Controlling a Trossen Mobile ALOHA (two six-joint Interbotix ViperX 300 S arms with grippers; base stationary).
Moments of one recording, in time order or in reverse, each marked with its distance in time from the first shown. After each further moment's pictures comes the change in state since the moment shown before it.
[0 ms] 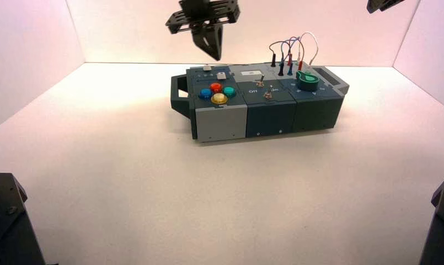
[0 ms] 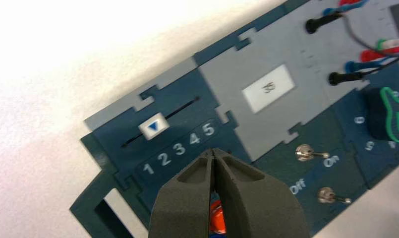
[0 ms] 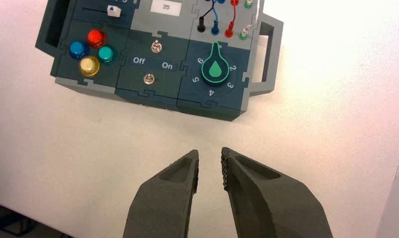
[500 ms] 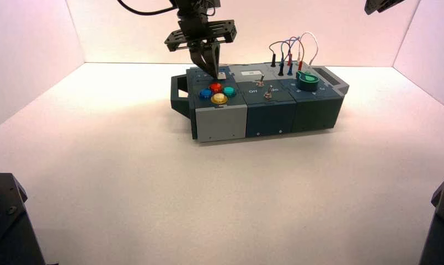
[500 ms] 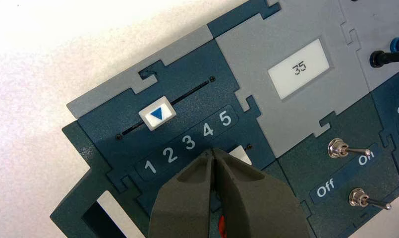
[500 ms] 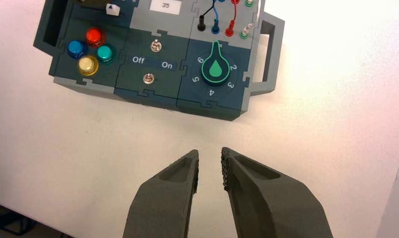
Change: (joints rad) left arm 0.017 0.051 0.038 -0.021 -0.034 0.021; right arm 0.000 0.018 -0.005 0.000 -0.006 0.000
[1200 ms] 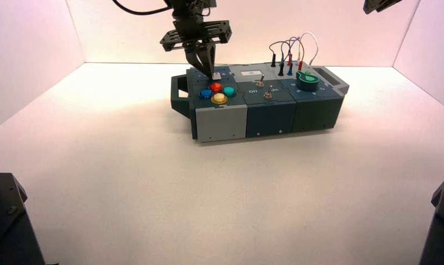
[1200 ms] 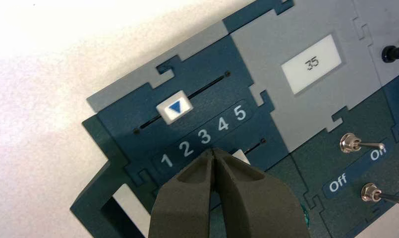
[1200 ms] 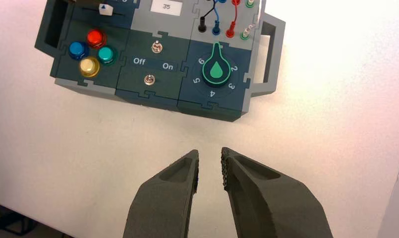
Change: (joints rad) left arm 0.015 0.005 0.018 -0.014 -0.009 0.040; right arm 0.000 0.011 -0.006 0.003 0.000 -0.002
